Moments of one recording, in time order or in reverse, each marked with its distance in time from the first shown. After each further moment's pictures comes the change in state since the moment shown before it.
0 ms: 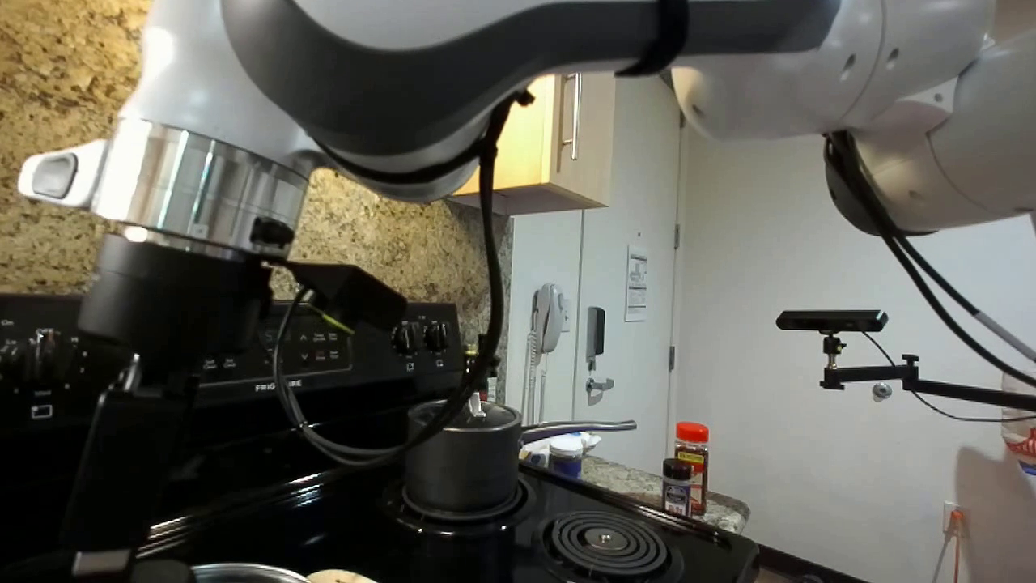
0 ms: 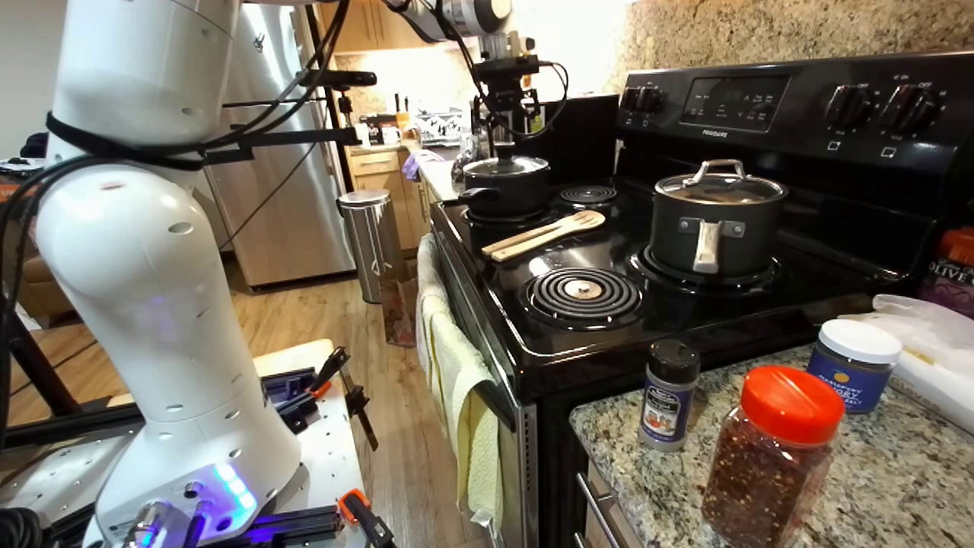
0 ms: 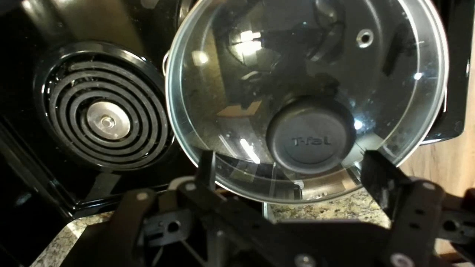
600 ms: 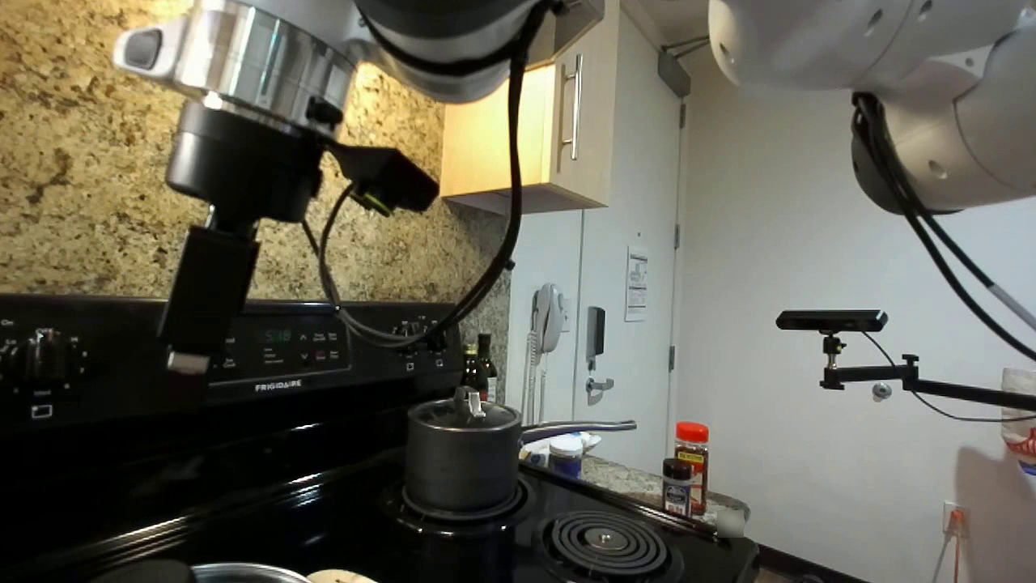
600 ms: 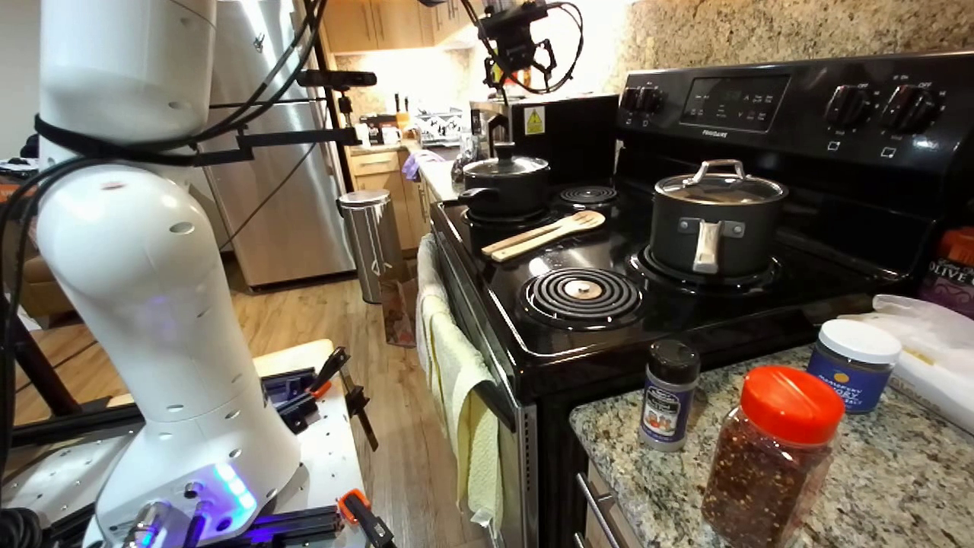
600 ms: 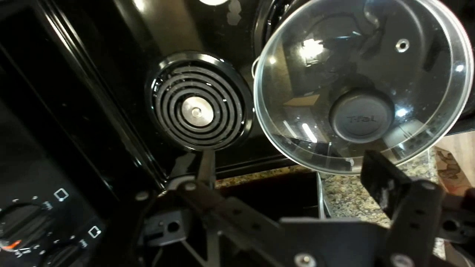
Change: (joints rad) arm 0.006 -0.083 -0.052 0.066 -0.093 -0.071 0.046
